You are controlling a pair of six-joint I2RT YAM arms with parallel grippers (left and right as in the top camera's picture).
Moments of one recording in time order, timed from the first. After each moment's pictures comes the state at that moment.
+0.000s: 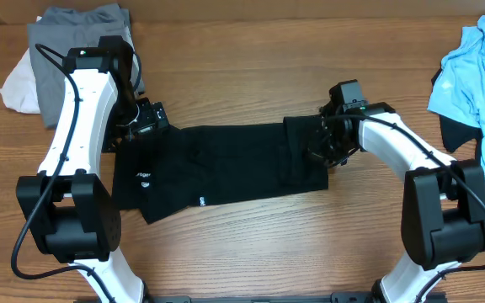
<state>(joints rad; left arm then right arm) 0.01 1.94 1.73 -1.42 0.03 -0.39 0.20 1.88 1.19 -0.71 -0.39 0.46</state>
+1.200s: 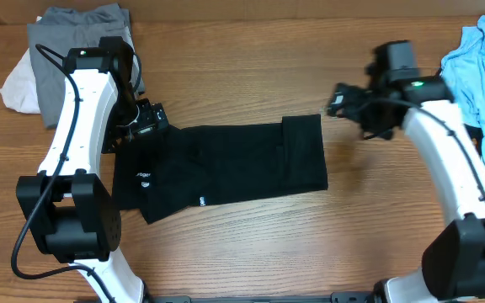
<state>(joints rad) 0.01 1.94 1.73 -1.43 0.03 -0.39 0.04 1.70 1.45 -0.97 -0.19 0.41</state>
